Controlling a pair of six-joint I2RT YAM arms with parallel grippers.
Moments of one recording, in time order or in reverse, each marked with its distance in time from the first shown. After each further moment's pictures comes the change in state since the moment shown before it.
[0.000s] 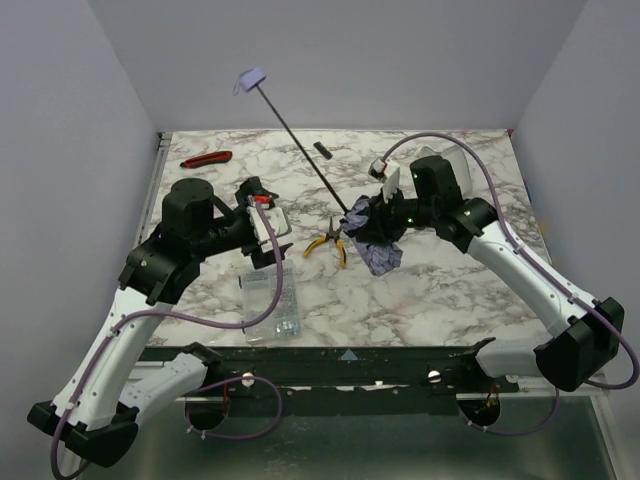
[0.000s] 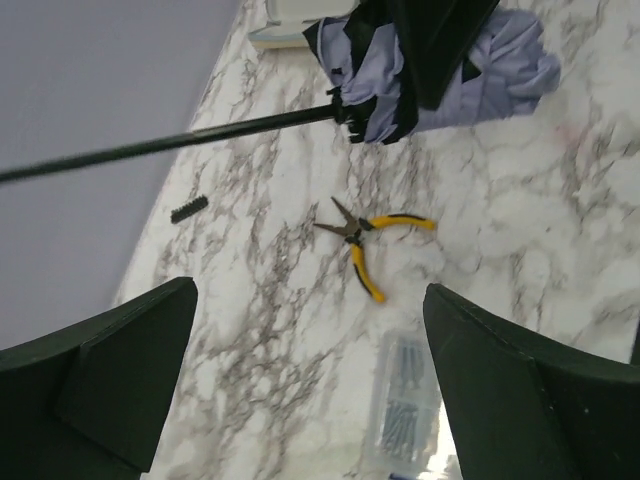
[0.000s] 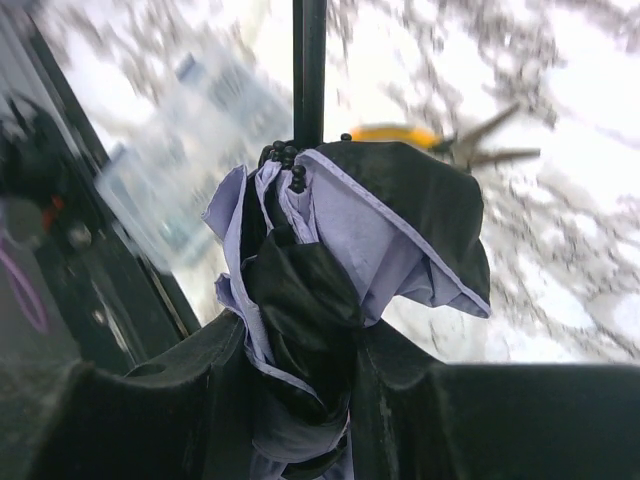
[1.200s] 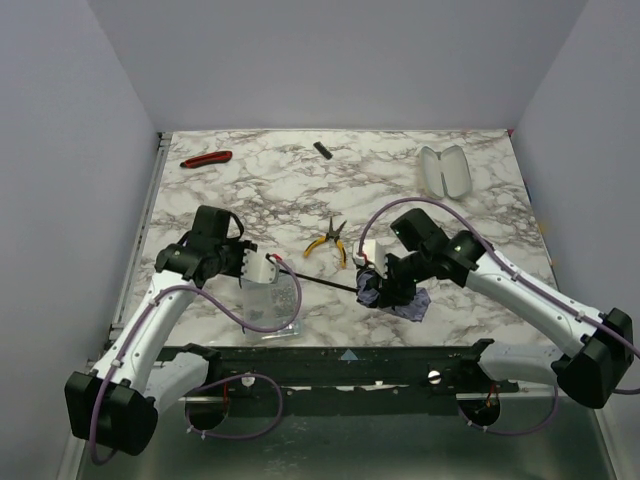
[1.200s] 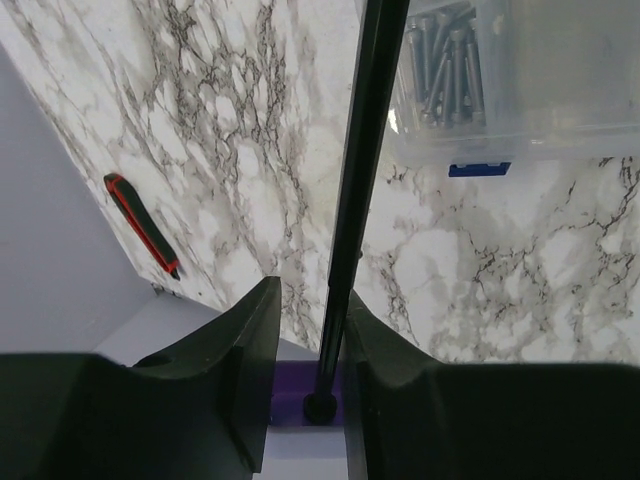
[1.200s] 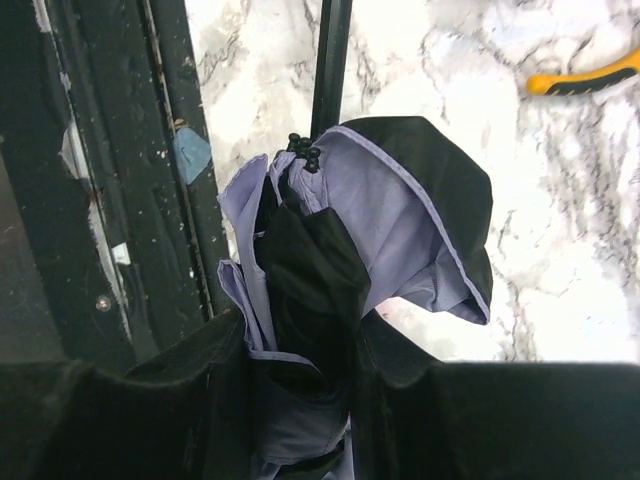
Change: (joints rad) left arm 0.190 0.079 -0.374 -0.123 -0.451 0.728; right arm 0.171 -0.116 -0.200 -0.312 0.063 -0.497
